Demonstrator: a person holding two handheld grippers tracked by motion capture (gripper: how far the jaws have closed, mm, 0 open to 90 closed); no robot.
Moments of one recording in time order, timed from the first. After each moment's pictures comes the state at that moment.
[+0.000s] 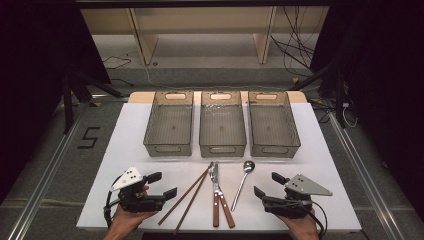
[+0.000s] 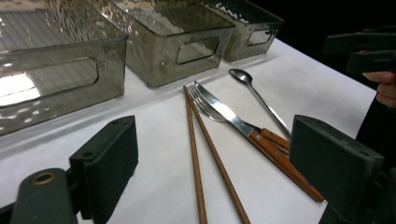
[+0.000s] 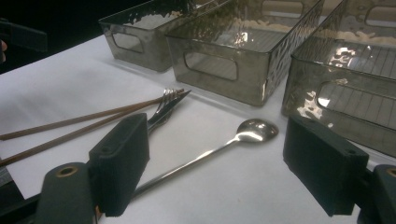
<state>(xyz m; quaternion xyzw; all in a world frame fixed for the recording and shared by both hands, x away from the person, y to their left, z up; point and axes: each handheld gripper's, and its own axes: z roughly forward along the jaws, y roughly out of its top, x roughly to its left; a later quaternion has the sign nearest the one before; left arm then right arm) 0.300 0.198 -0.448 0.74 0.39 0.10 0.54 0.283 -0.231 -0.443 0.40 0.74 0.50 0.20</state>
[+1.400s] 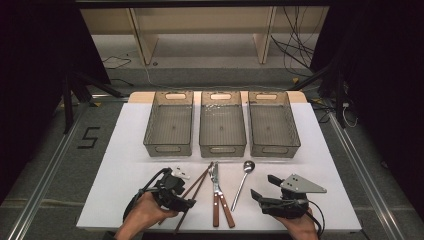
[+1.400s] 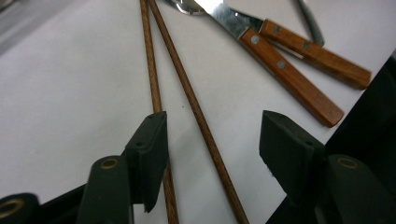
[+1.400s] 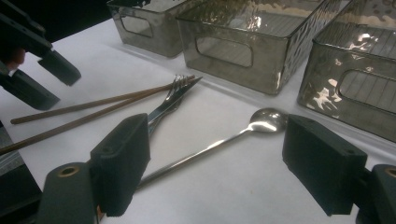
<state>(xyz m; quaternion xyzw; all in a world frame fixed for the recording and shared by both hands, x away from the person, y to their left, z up) 0.324 0.111 -0.439 0.90 0.36 0.03 0.25 0.285 -0.225 -0.446 0.39 0.76 0.49 0.18</state>
